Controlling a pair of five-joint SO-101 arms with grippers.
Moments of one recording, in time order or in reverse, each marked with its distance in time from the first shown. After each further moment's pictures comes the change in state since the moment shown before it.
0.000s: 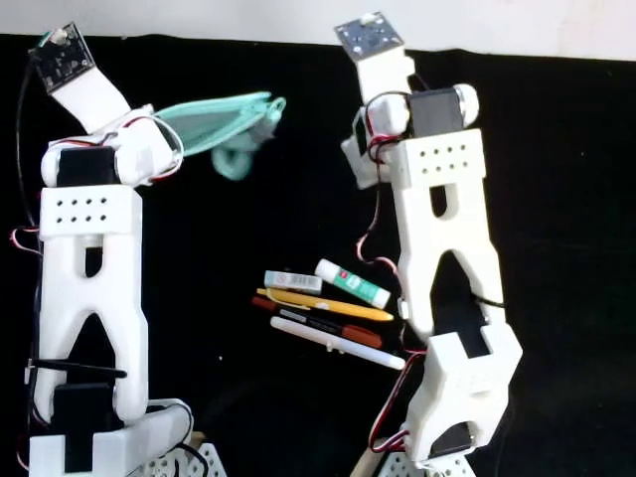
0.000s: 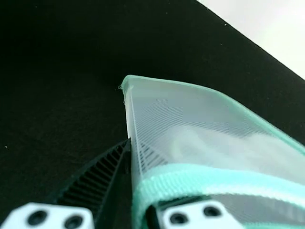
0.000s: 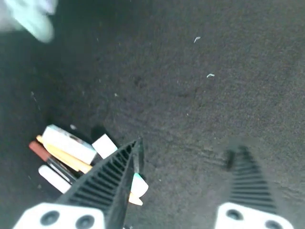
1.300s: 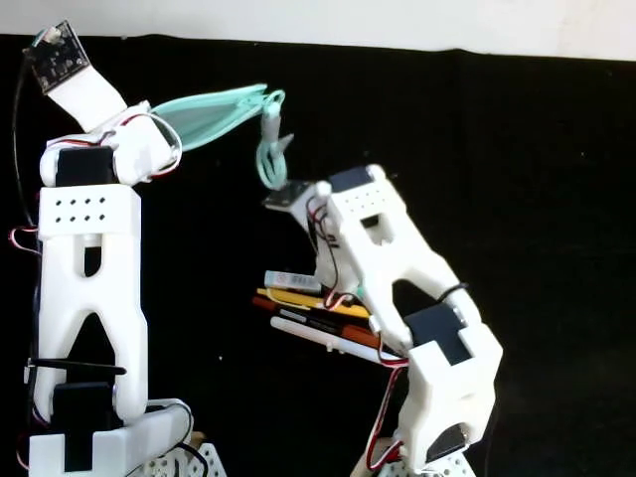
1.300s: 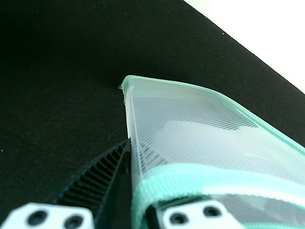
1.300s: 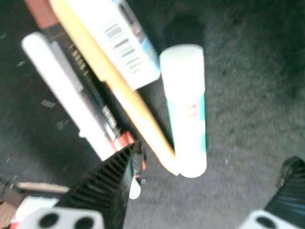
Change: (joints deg) left arm -0.3 0.3 0.0 -1.7 1.4; right arm -9.6 0.0 49.2 -16.4 19.7
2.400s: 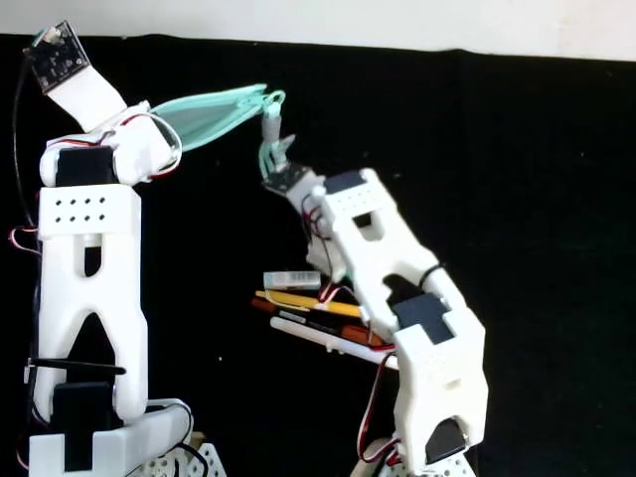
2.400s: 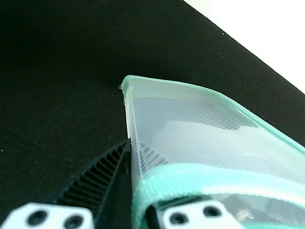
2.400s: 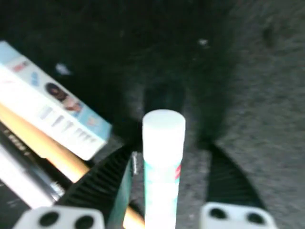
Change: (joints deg) left arm 0.0 0.0 0.0 0.0 -0.1; right arm -1.1 10.5 -4.4 -13.1 -4.2
